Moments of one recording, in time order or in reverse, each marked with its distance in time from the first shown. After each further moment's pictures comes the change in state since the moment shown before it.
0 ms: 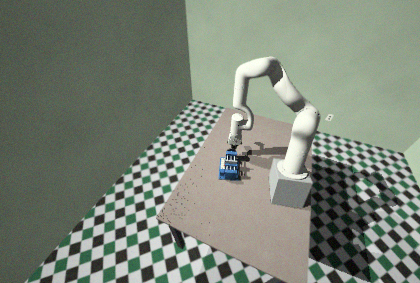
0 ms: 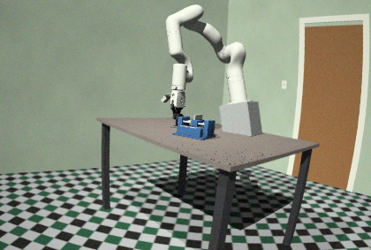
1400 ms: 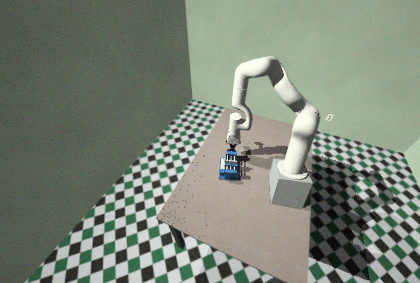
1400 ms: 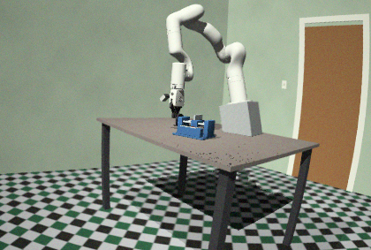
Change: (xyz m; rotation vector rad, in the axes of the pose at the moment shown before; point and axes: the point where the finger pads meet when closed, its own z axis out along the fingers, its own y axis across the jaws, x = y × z) arm 0.000 -0.012 -0.007 0.000 0.000 0.000
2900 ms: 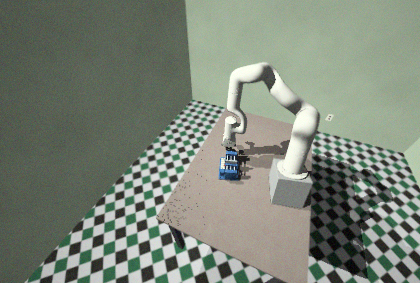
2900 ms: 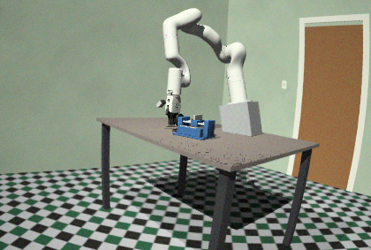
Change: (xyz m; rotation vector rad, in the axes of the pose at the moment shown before) arm 0.000 -0.032 0.038 -0.002 -0.001 0.000
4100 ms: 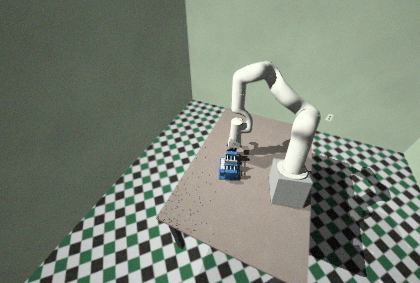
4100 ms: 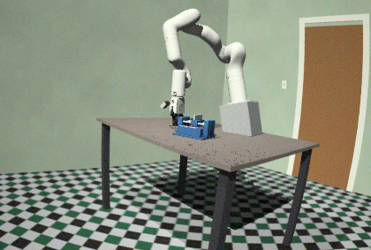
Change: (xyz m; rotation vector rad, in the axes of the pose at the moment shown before) arm 0.000 0.044 0.007 -0.002 0.000 0.000
